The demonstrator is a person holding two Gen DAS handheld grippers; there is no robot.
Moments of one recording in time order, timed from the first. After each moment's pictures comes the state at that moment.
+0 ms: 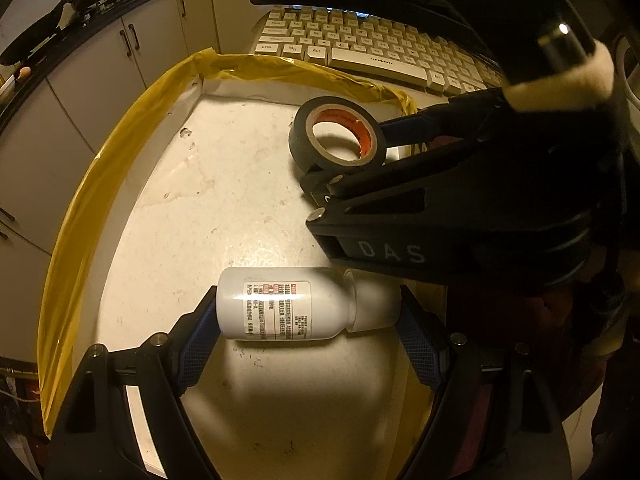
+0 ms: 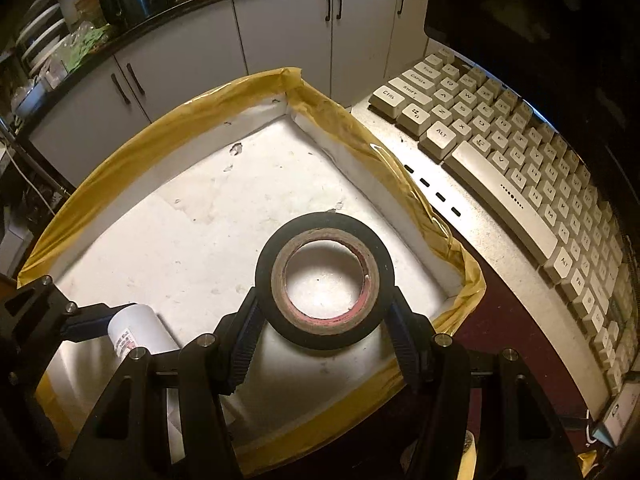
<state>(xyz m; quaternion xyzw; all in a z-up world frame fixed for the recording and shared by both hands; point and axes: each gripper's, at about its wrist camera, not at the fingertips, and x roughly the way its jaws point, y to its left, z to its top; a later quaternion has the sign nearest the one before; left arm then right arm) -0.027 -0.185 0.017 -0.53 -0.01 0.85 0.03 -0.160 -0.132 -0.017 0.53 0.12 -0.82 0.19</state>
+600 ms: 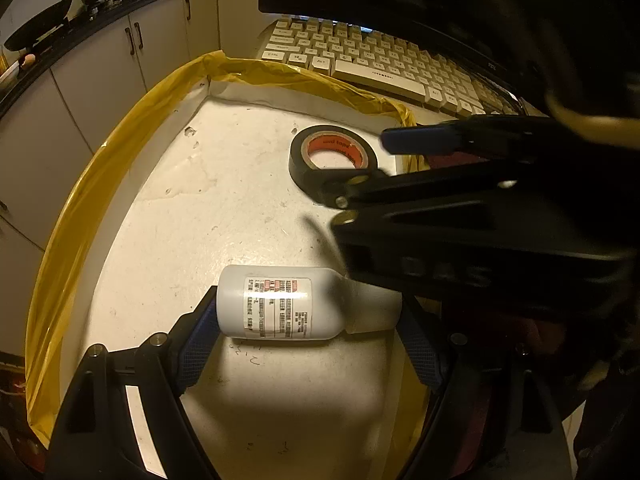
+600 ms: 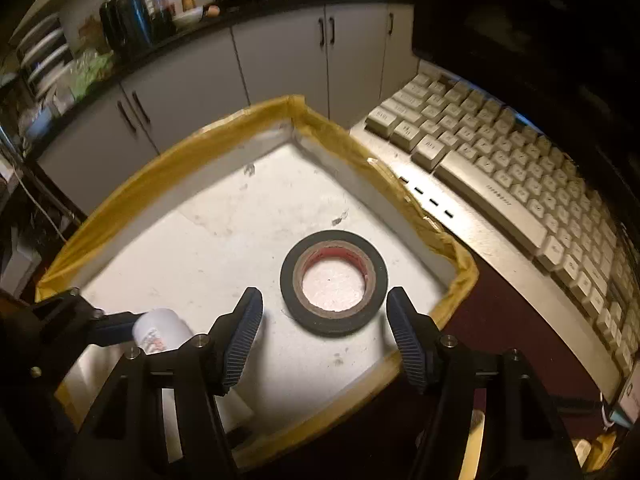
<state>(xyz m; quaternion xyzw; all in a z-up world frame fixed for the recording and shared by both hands) -0.018 -0.192 0.015 -0.51 -0.05 0.86 0.04 -0.140 -0.121 0.000 0.49 0.08 -0.85 0.19</state>
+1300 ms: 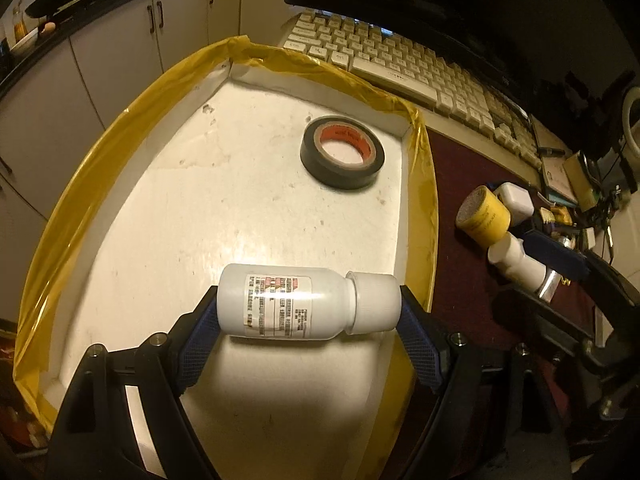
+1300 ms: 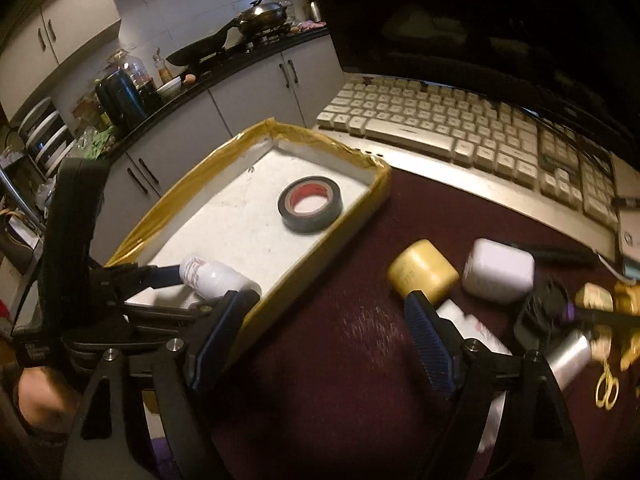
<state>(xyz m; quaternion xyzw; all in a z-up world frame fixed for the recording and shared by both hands) -0.006 -0.195 0.016 -0.52 -0.09 0.85 0.02 -0.052 -0.051 0.014 0.44 -0.06 -0.88 0.15</state>
